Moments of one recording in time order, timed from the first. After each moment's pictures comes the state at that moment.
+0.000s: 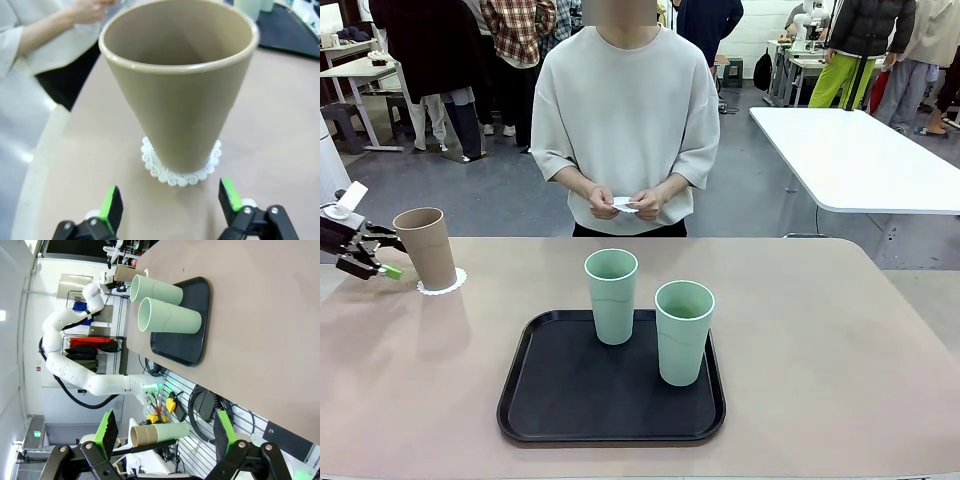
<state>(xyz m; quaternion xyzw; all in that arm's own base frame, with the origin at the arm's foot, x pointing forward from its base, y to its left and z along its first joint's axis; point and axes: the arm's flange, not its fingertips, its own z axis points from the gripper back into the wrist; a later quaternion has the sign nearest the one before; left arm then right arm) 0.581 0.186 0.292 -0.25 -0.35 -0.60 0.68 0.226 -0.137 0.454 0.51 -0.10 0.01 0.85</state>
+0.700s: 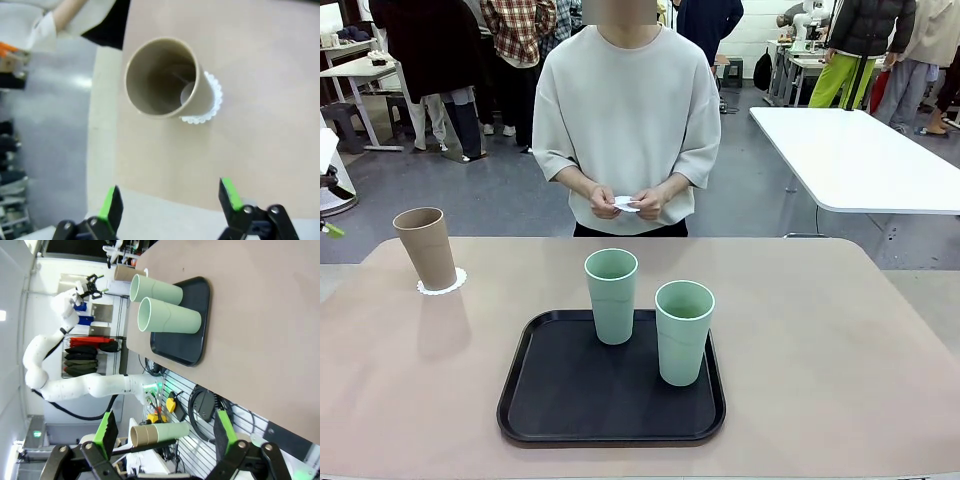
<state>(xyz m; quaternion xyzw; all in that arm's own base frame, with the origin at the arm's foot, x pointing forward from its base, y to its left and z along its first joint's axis) 0.492 0.142 0.470 0.05 -0.27 -0.65 0.71 0.227 -0.137 0.454 0.51 -0.10 0.01 0.85</state>
